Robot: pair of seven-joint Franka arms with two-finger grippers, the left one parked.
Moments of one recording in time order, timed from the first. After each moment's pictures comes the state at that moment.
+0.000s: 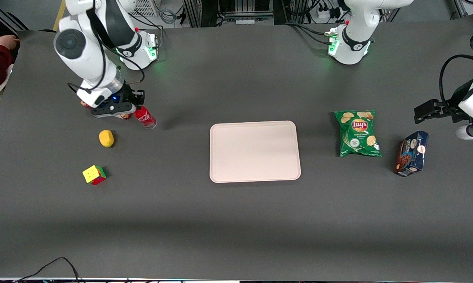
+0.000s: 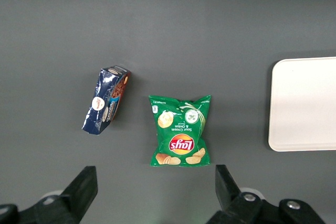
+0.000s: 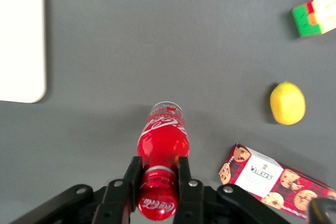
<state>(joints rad) 0.19 -0.25 0.14 -2.39 0.02 2.07 0.20</state>
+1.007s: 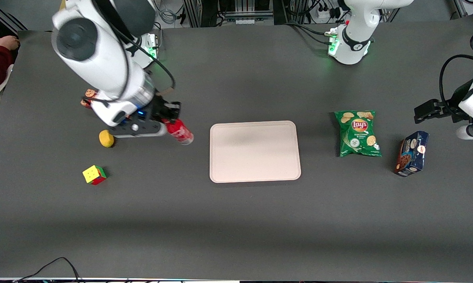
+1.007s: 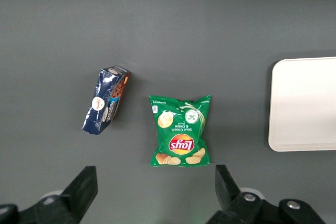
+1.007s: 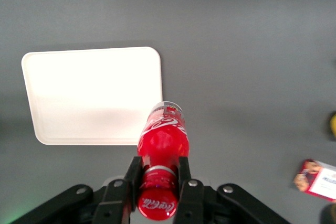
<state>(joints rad) 0.32 0.31 0.23 -1.35 0.03 1.62 0.57</state>
